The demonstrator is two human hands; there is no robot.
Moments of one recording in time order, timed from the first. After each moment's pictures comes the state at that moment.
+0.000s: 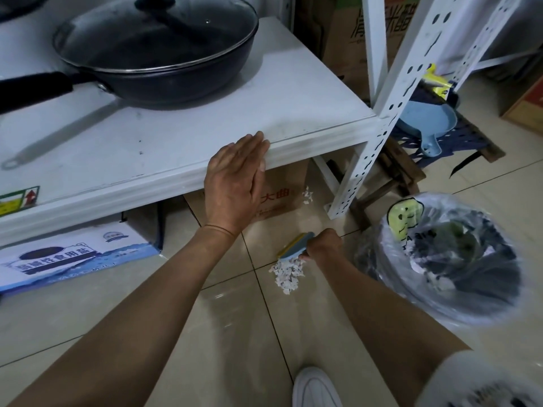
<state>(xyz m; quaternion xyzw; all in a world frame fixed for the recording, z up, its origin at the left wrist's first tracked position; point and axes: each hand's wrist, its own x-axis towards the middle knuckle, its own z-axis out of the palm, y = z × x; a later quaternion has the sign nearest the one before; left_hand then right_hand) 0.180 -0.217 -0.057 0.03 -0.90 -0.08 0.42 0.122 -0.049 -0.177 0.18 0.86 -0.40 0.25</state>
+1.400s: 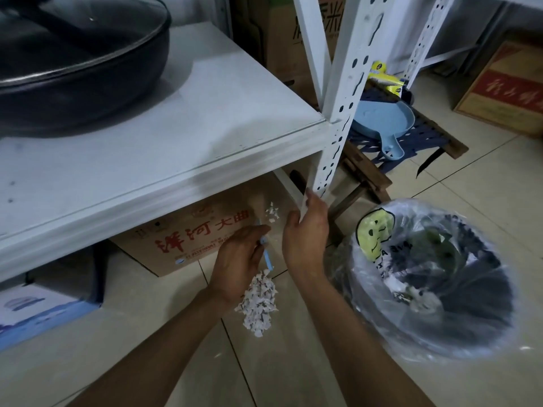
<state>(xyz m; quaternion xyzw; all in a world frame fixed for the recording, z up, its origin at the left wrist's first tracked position) 0.141 -0.157 -0.174 0.00 -0.94 -0.31 0.15 0.092 -0.046 -0.119 0.05 0.85 -0.51 -0.09</state>
